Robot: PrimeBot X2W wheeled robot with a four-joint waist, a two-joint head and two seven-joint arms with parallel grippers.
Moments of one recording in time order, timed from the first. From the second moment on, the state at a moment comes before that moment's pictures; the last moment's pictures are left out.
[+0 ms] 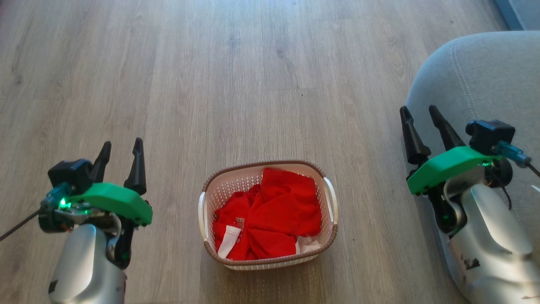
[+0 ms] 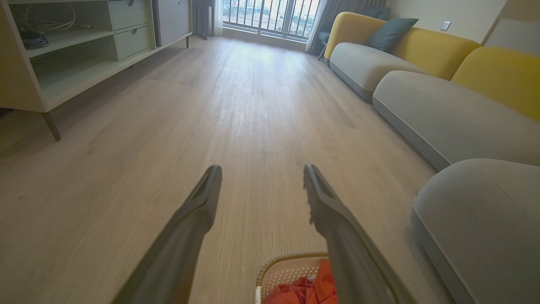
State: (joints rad) left arm -0.36 0.08 0.04 0.54 -0.28 -0.13 -0.21; right arm -0.47 -0.18 0.17 0.60 0.50 0.13 -0.21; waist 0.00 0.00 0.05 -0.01
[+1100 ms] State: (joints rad) left arm -0.41 0.06 0.10 0.57 -0.10 -0.13 -0.25; right arm -0.51 -0.19 0.14 0.62 0.33 0.13 -0.25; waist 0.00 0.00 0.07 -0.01
